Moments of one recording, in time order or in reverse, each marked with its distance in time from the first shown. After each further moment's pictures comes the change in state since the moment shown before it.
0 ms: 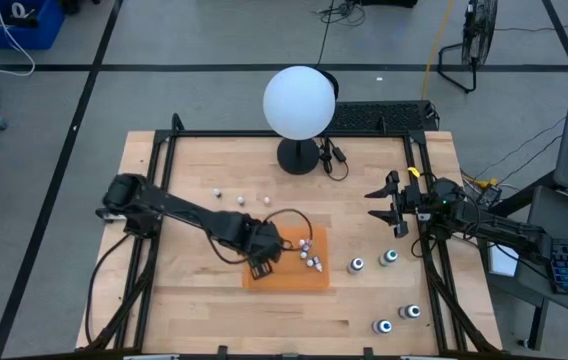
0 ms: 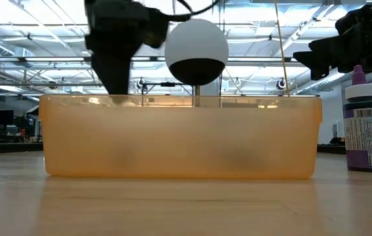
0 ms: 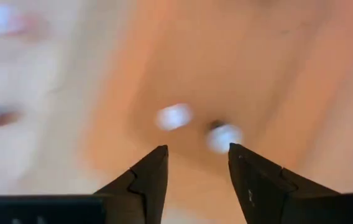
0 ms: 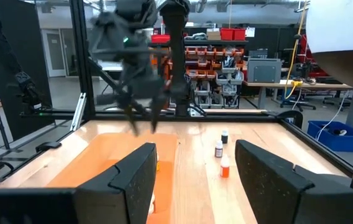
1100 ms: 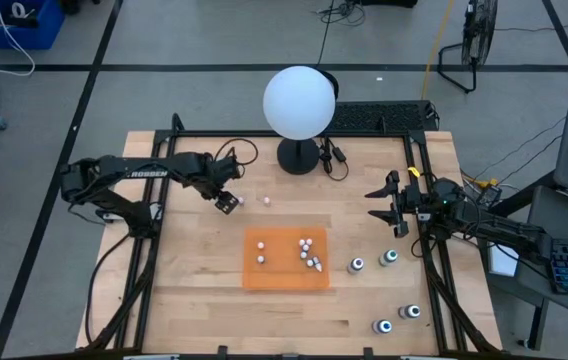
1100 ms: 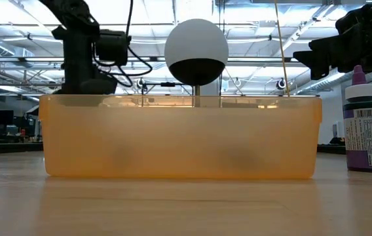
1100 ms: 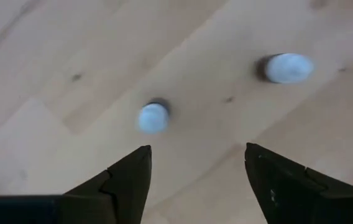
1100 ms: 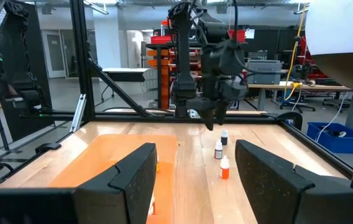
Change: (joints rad) left arm 0.614 -0.390 -0.534 0.106 0.074 0.162; right arm 0.000 0.000 0.000 0.005 0.000 0.000
